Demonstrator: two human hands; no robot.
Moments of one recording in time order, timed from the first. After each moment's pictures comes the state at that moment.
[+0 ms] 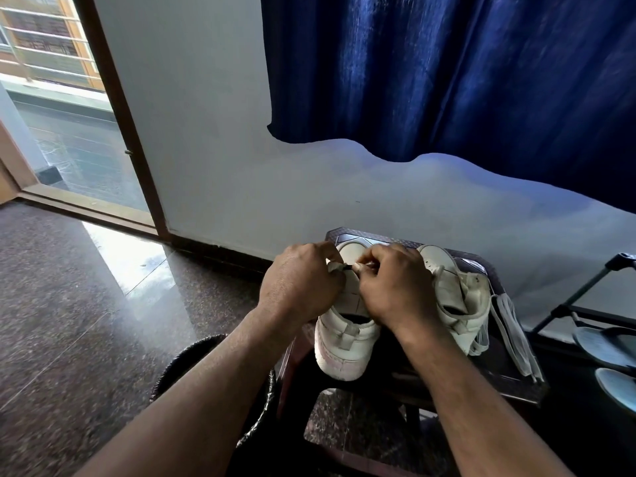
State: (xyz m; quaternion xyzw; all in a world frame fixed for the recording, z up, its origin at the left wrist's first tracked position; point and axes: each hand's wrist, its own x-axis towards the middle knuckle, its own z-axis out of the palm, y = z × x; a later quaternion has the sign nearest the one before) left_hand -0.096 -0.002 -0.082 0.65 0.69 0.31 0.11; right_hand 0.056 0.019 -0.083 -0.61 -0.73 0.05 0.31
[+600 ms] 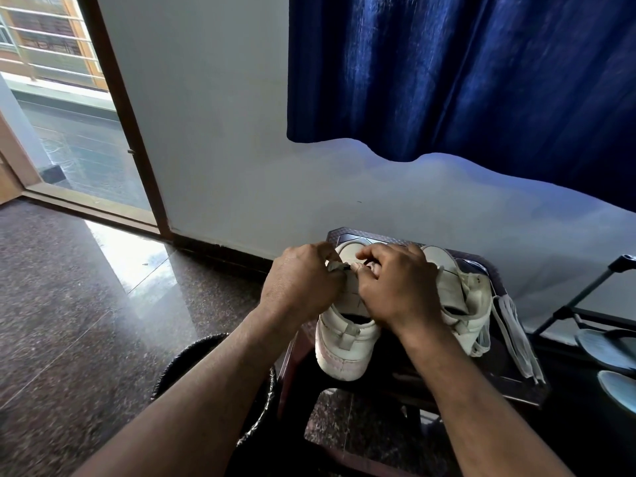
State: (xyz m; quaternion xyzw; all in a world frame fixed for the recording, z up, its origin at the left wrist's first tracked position) left_hand -0.095 -0.006 -0.077 0.63 0.70 0.31 0.14; right_hand 0.057 0.011 -0.076 -0.59 -0.74 0.04 0.32
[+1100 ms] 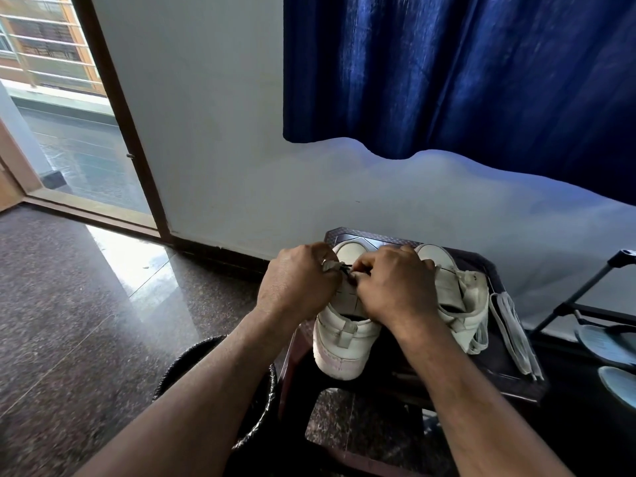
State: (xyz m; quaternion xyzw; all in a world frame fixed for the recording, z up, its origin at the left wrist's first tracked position) left_hand -0.093 -0.010 -0.072 0.62 0.70 0.32 0.15; right_hand 0.056 0.012 -0.071 -0.63 -0.74 0.01 0.22
